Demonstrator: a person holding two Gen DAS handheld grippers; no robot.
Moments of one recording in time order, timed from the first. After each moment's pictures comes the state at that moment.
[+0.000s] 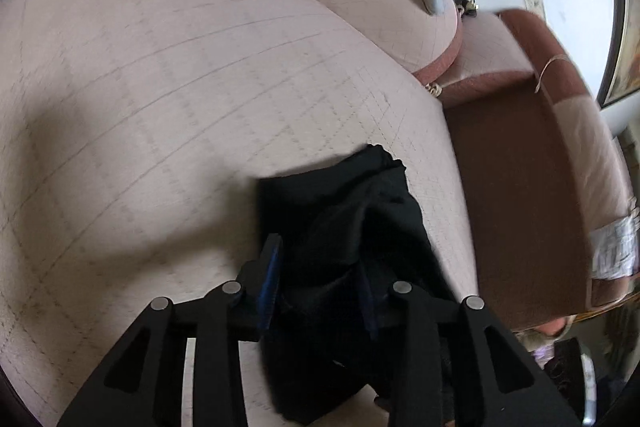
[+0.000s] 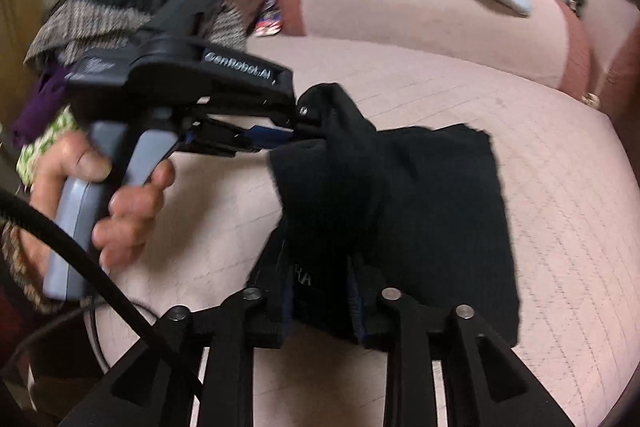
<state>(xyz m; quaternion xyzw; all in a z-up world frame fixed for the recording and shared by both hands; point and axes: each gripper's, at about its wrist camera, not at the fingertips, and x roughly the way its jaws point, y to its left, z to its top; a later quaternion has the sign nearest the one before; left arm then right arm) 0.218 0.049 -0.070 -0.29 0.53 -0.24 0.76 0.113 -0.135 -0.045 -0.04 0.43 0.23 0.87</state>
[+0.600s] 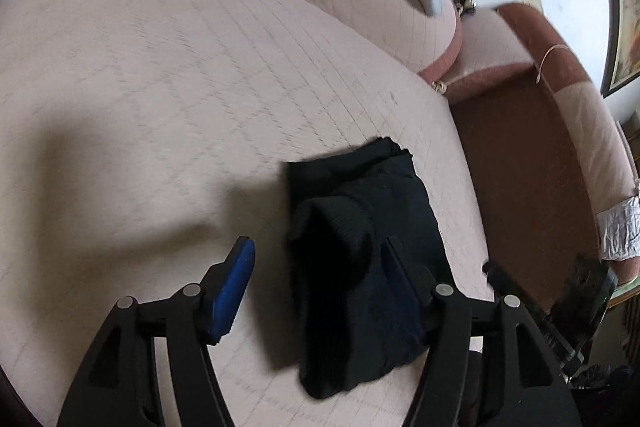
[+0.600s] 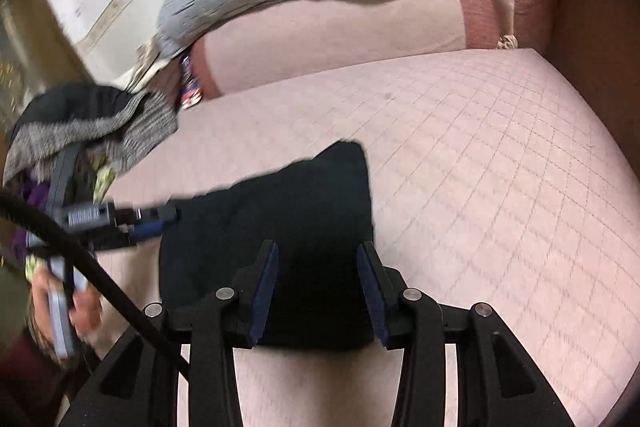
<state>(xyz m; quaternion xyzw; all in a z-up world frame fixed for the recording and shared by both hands) 0.193 0.062 -0.055 -0.25 0.53 -0.23 0.78 0.119 -0.251 -0.018 0.12 0.42 0.13 0.89</state>
